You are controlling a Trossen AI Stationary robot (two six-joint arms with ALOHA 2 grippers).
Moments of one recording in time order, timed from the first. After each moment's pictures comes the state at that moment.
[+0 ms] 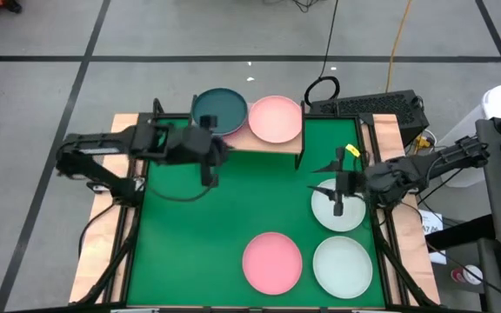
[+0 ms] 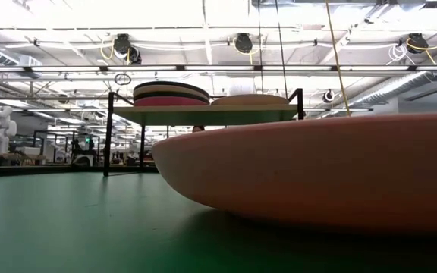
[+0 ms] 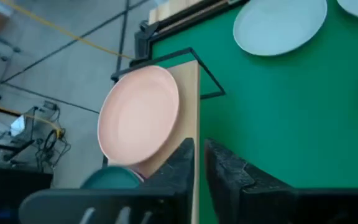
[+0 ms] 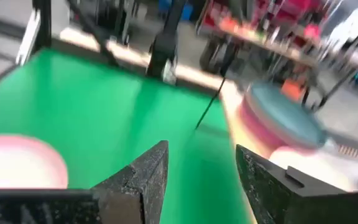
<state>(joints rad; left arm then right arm) -0.02 1.47 1.70 -0.93 -0.36 0.36 0.35 0.81 0.81 -0.31 0.48 -0.21</state>
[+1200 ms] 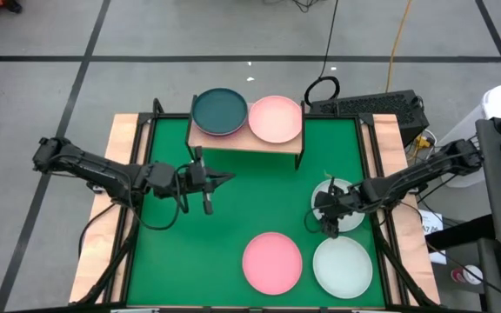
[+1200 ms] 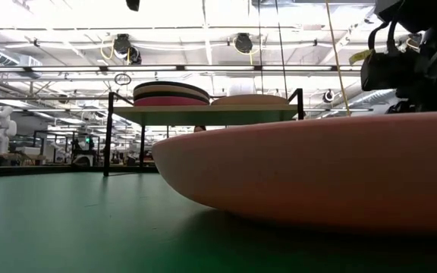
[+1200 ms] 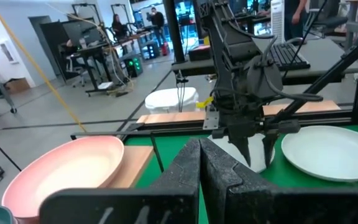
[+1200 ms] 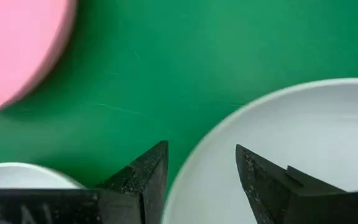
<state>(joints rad) -0.23 1.14 0.78 0.30 -0.42 0.16 0.31 1.09 0.47 -0.47 0.01 0.67</state>
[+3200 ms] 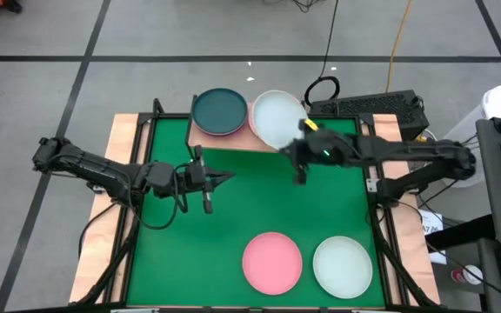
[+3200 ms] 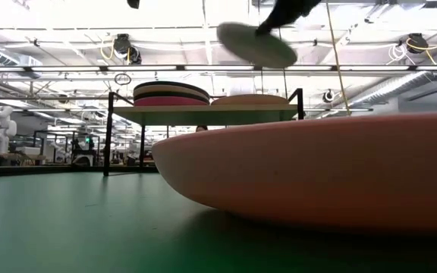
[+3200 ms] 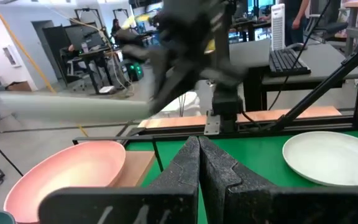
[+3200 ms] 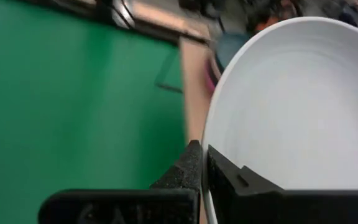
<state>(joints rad) -0.22 1.14 0.78 0.32 -0.42 0.18 -0.04 1.23 1.14 -0.43 0.29 -0.29</state>
